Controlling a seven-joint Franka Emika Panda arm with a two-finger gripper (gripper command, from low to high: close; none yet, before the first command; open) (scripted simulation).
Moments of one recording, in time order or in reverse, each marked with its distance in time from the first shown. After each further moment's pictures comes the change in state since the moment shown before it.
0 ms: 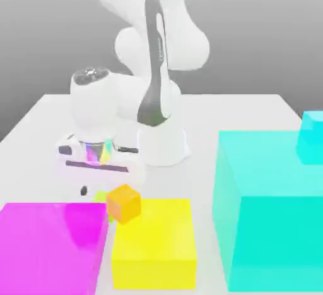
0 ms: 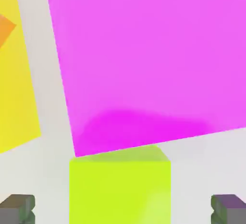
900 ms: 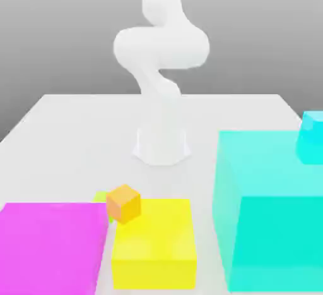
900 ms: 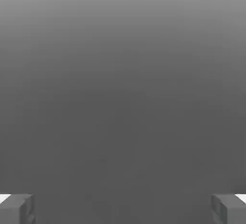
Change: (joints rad) arm 0.332 -0.919 0.088 0.637 -0.111 -0.792 0.320
